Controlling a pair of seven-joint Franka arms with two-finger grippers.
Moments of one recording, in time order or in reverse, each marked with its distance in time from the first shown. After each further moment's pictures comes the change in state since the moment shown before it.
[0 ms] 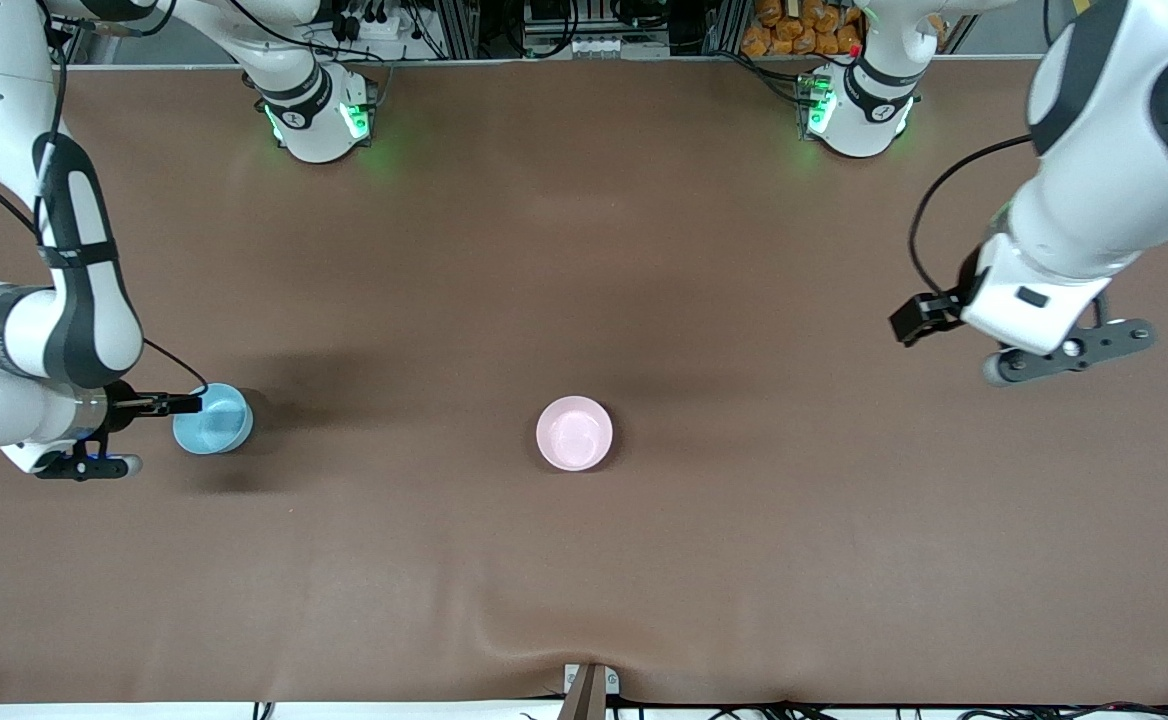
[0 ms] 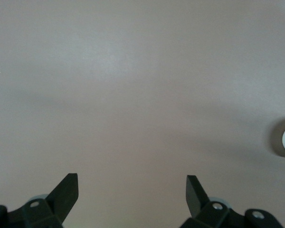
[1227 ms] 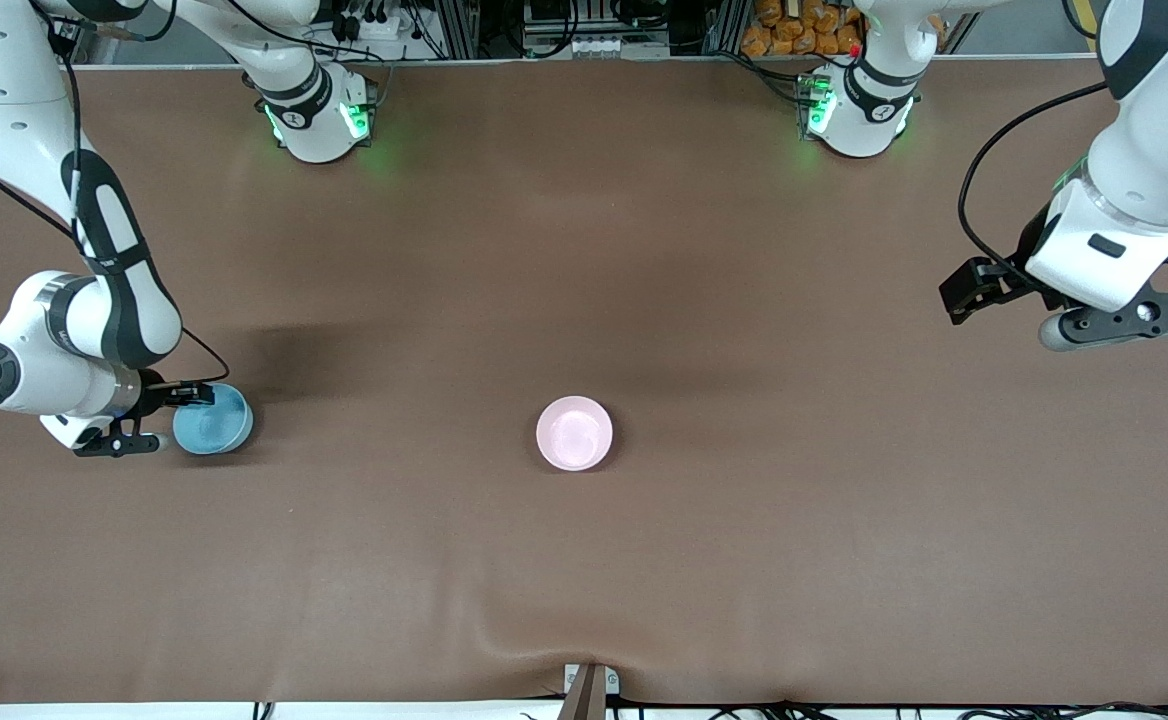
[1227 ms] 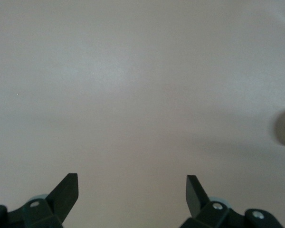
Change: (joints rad) left arm 0.048 -0.071 -0.011 -0.003 0.000 -0.005 0.146; right arm -0.044 -0.001 -0.003 -0.234 0.000 0.307 -0.103
